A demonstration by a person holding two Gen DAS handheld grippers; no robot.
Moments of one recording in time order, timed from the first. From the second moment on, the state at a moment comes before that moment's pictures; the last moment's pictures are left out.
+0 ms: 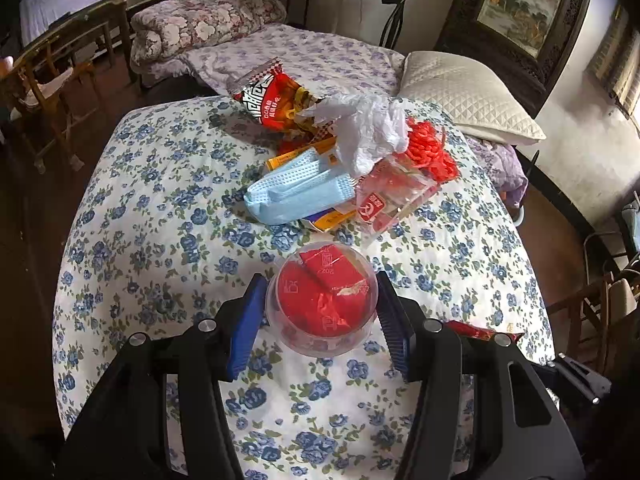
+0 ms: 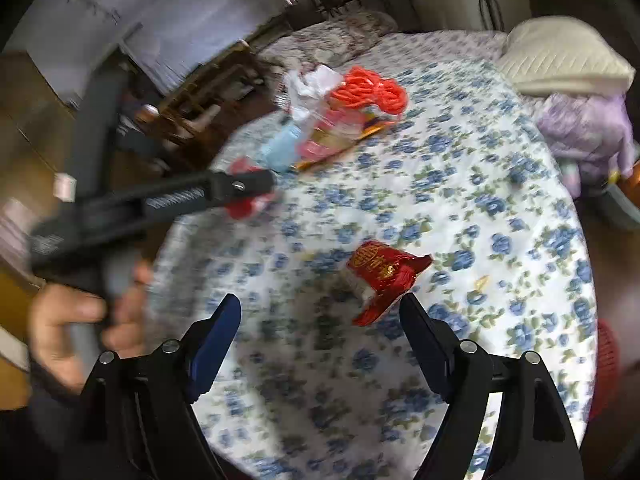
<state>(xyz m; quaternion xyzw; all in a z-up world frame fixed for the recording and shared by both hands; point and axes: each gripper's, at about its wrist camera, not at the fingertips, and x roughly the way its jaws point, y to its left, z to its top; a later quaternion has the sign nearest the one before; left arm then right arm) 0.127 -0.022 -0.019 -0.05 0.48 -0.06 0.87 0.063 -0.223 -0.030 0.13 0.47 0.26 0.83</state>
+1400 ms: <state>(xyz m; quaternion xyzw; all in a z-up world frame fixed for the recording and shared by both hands) 0.125 -0.035 -0.026 -0.02 0.48 -0.07 0.87 0.086 -0.203 -0.044 -0.08 0.45 0.16 0.87</state>
